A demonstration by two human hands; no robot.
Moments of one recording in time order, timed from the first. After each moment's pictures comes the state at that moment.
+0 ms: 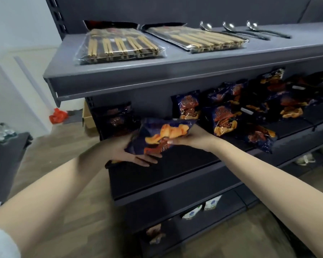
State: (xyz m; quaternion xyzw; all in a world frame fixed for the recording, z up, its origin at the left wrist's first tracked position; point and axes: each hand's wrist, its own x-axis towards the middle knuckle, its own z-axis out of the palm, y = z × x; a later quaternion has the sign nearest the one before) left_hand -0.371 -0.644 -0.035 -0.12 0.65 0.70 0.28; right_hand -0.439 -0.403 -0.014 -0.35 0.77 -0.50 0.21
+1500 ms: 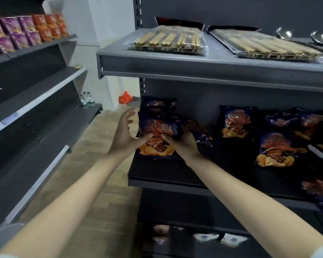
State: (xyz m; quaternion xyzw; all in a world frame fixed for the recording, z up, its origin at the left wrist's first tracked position) left_hand -0.294 -0.625 -0.053 -0.23 0.80 0.43 -0.35; right_hand -0.435 -0.504 -0.069 -0.31 0.75 -0.57 0.16
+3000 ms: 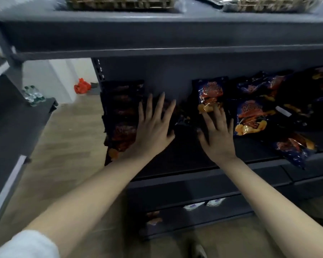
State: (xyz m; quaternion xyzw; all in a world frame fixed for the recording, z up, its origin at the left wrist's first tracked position) left_hand -0.401 -0.568 -0.078 -0.07 0.97 -0.03 -0.21; right_hand -0.495 -0.381 -0.112 -0.31 0.92 -0.18 -0.15
